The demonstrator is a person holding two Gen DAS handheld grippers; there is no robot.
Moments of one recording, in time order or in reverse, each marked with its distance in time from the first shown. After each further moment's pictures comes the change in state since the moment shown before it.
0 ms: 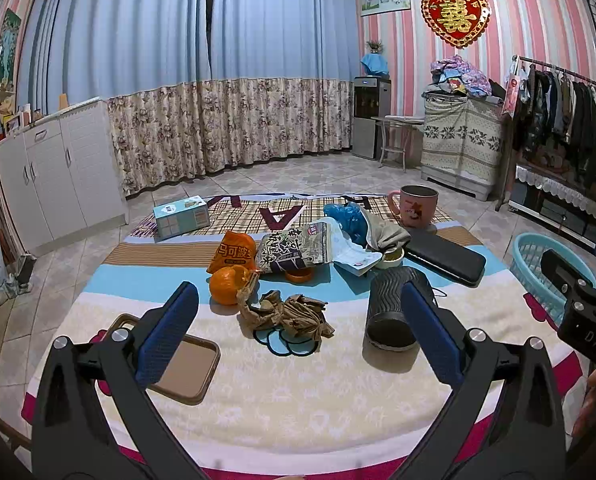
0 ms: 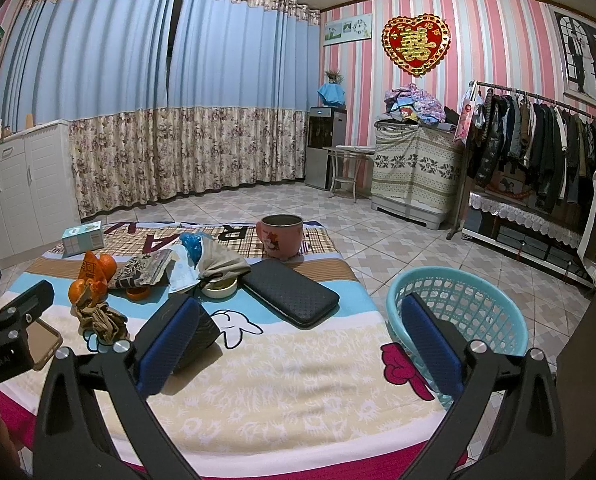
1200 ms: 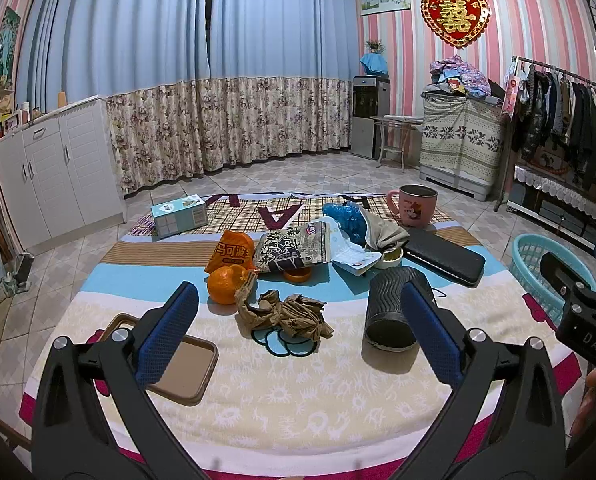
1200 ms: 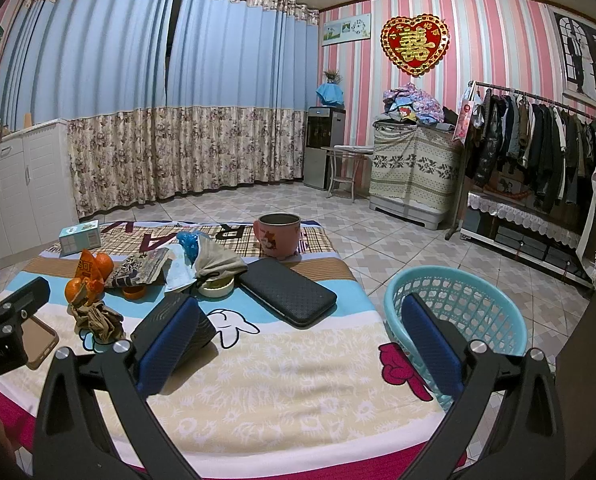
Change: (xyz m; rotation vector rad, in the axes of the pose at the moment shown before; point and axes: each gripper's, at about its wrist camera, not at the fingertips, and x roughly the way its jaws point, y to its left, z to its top) left arm 0.003 -0.003 -0.004 0.002 0.002 -0.004; right arm 0.007 -0.003 -0.017 -0.001 0.001 -0.007
